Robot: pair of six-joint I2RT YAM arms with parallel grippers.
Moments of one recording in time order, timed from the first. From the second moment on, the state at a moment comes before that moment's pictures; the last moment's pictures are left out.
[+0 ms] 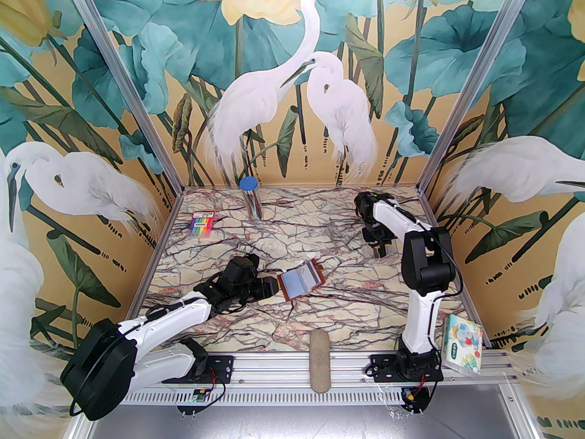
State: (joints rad) left arm -0.59 1.17 0.49 -0.18 0.26 -0.81; right arm 0.19 2.03 1.61 -1.19 0.42 0.22
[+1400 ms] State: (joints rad) left arm -0.59 1.17 0.48 -0.18 0.26 -0.81; right arm 0.19 2.03 1.61 -1.18 0.41 0.22
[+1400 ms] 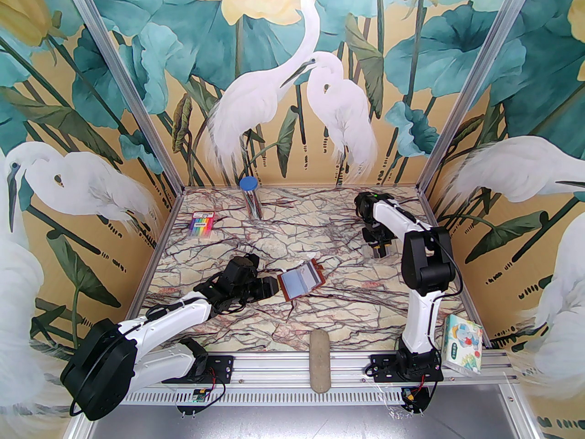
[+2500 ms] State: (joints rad) left arm -0.59 1.17 0.48 -0.18 0.26 -0.81; right arm 0.18 2.02 1.61 -1.17 0.37 0.22
